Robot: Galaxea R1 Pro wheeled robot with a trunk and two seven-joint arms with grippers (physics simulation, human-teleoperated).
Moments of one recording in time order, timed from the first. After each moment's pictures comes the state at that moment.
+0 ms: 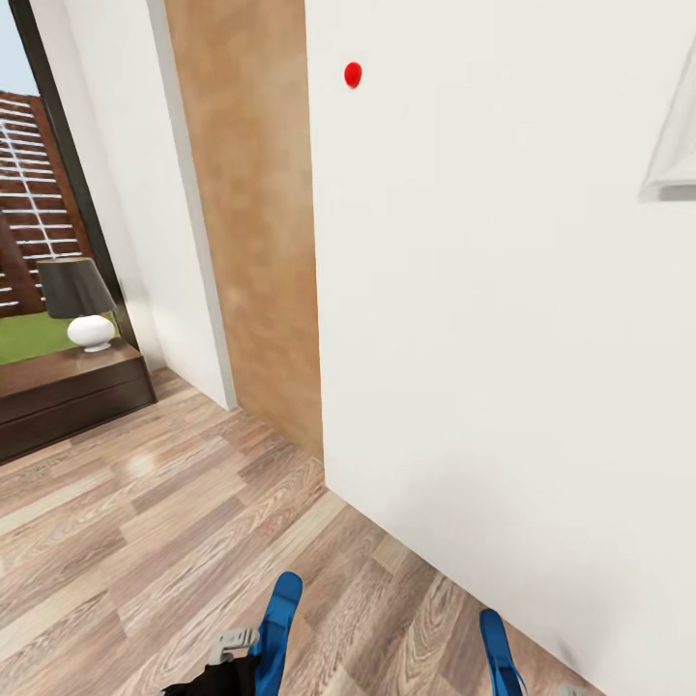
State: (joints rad) left arm -0.51 0.06 -0.07 -0.02 0.29 -0.16 -0.55; right arm -0.35 -0.25 -0.71 -0.22 0.45 0.09 0.86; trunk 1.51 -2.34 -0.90
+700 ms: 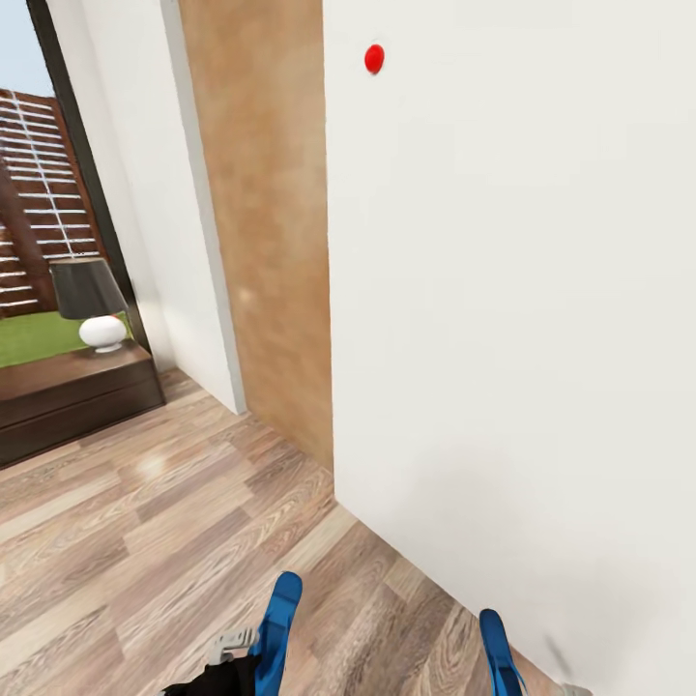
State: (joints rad) left arm -0.51 0.06 -0.07 -0.02 0.29 -0.16 -0.55; right arm -0.35 -0.25 -0.71 -0.22 0.45 0.09 0.86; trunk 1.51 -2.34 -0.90
